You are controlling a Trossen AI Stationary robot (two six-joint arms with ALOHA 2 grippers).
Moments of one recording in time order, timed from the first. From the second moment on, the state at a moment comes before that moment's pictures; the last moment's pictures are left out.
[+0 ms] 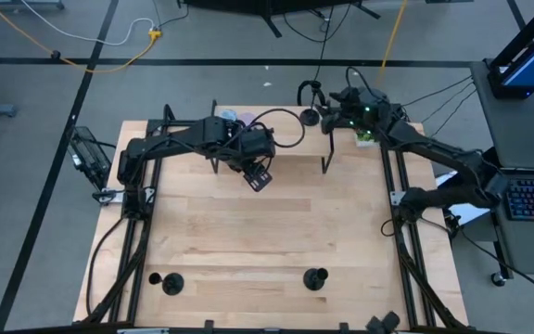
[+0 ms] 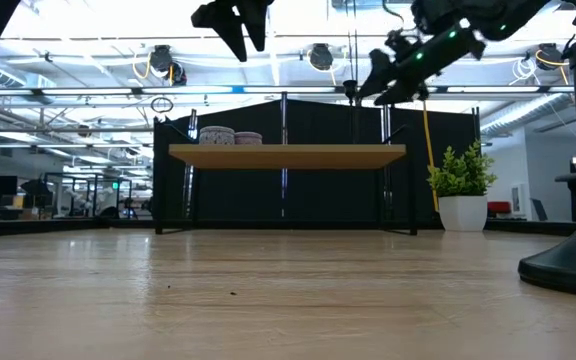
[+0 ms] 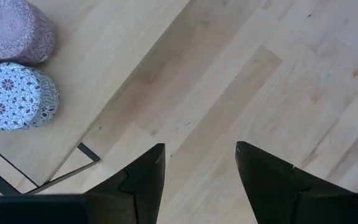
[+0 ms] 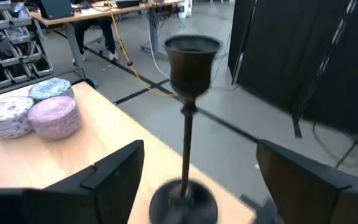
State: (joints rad) left arm 0.09 1.91 2.19 -1.51 -0.18 -0.57; right arm -0.72 1.21 0.89 0.08 0.05 0.04
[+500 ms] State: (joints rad) left arm -0.03 1.91 2.19 -1.52 -0.20 -0.70; right arm -0.61 0.87 0.89 -0.45 -0.11 0.17
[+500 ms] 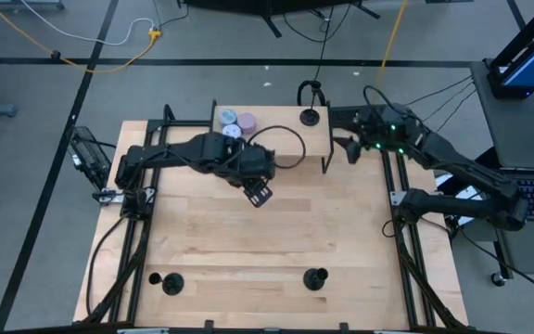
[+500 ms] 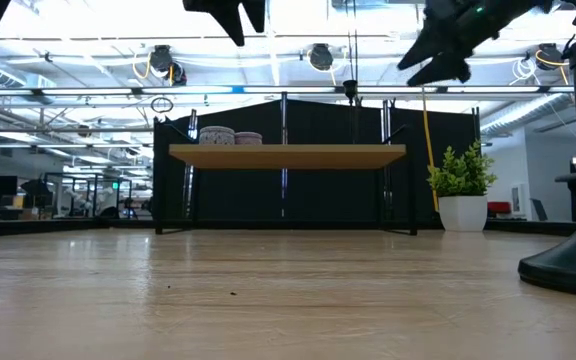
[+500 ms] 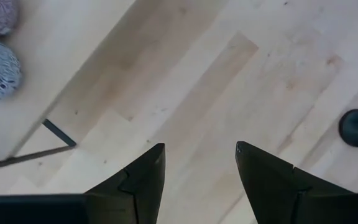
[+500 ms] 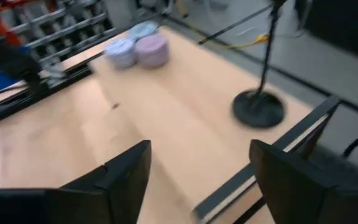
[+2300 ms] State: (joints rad) left arm -1.02 1.91 2.05 -1.57 0.13 -2.47; right arm -0.42 0.55 0.57 -0.27 -0.10 0.37
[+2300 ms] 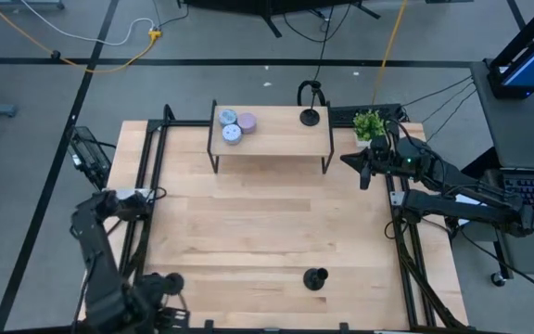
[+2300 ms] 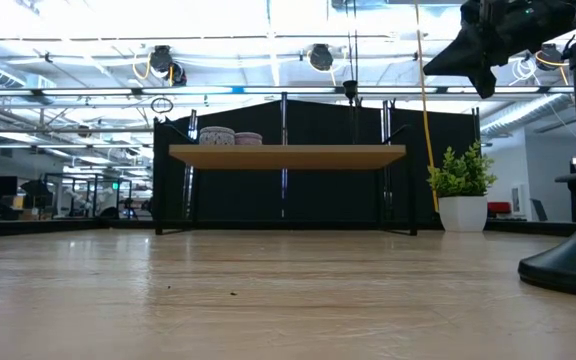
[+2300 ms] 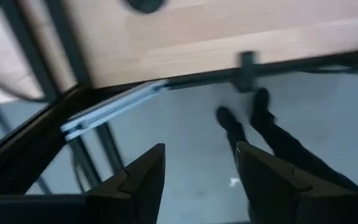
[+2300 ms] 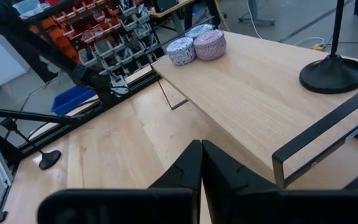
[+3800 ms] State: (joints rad) left arm -1.23 1.91 1.61 -1.54 -0.21 -2.47; right arm -0.42 0.55 0.57 -0.19 -0.10 0.46
